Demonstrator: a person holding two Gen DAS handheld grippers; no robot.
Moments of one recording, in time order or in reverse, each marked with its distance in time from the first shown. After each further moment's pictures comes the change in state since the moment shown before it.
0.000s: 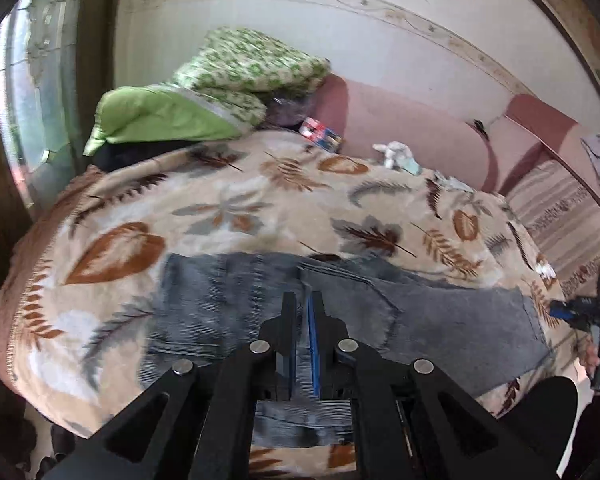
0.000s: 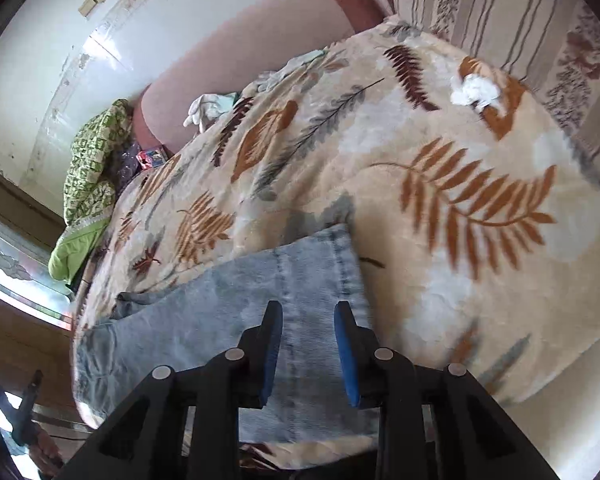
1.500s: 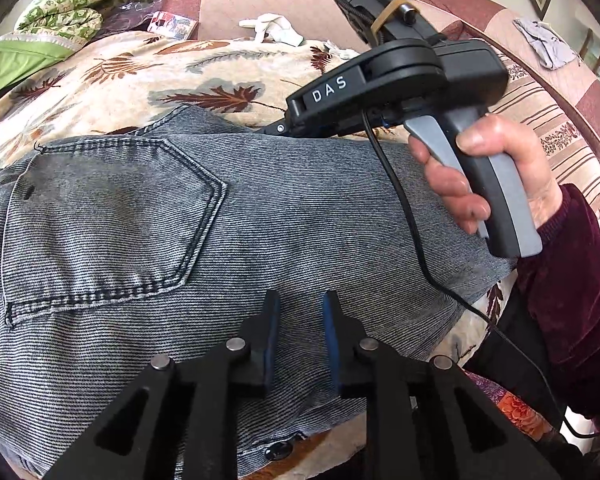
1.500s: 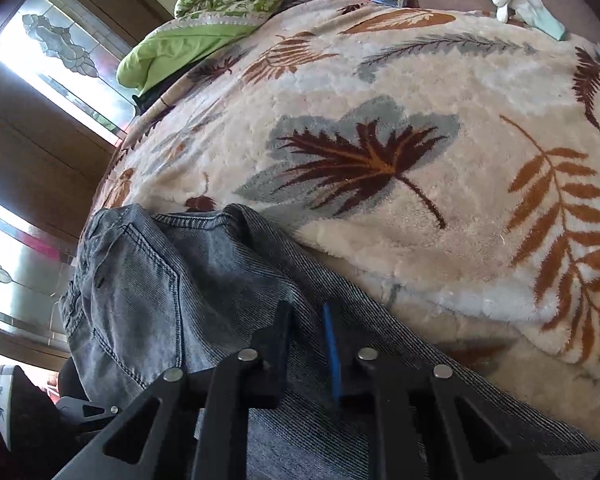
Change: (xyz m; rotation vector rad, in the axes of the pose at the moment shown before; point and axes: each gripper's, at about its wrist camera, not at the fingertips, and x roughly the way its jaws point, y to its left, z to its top) left arm 0.128 -0.102 -0.070 0.211 0.292 -0.268; right arm 0.239 0.275 -0.038 -0.644 0.384 0.209
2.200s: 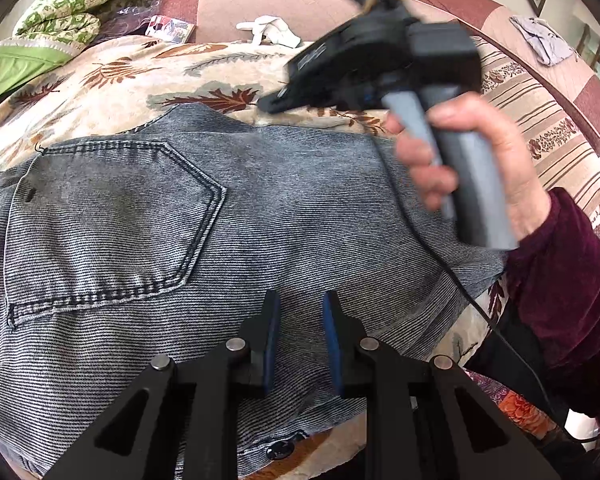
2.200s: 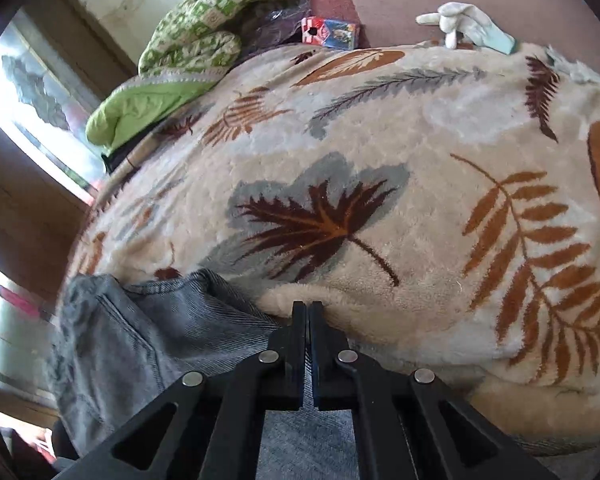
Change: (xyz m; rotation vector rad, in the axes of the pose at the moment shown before) left arm -0.001 0.000 -0.001 0.019 -0.008 0.007; right arm -0.019 -0.020 0.011 0.151 -0.201 -0.080
